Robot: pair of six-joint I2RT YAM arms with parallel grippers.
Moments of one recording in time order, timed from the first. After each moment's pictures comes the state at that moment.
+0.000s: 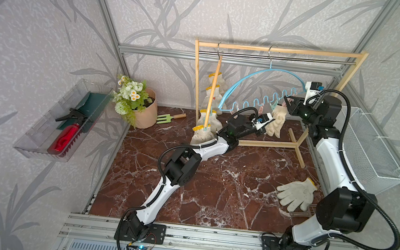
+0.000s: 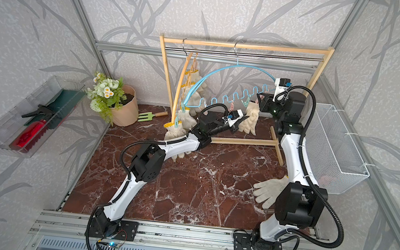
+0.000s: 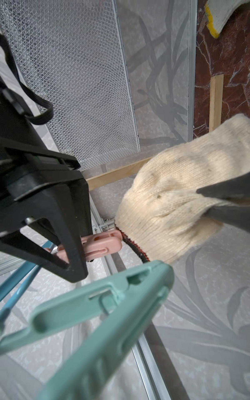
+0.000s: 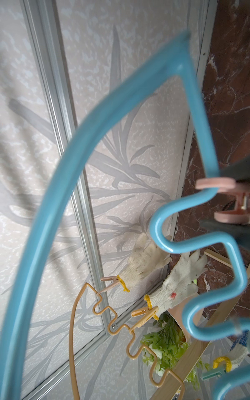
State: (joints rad) left arm -0.75 2.39 1.96 0.69 0.38 0.32; right arm -0.08 1.62 1.56 -0.06 -0.55 0.26
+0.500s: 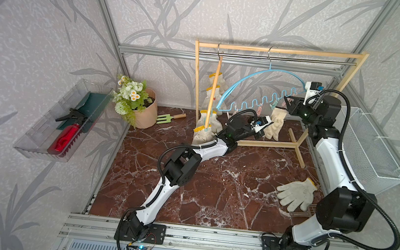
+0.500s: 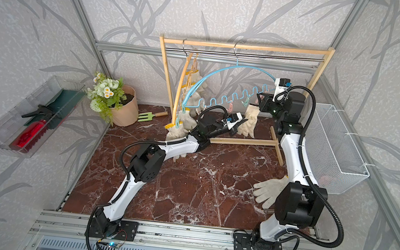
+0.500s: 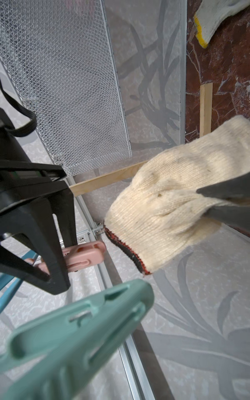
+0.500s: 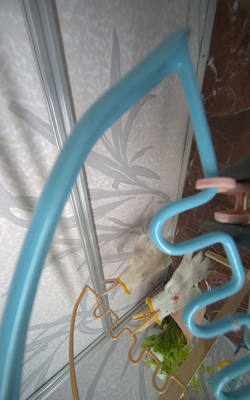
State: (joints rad) left arm -0.75 2.37 1.90 0.72 0.38 0.32; right arm -0.08 1.62 1.56 -0.06 -0.54 0.26
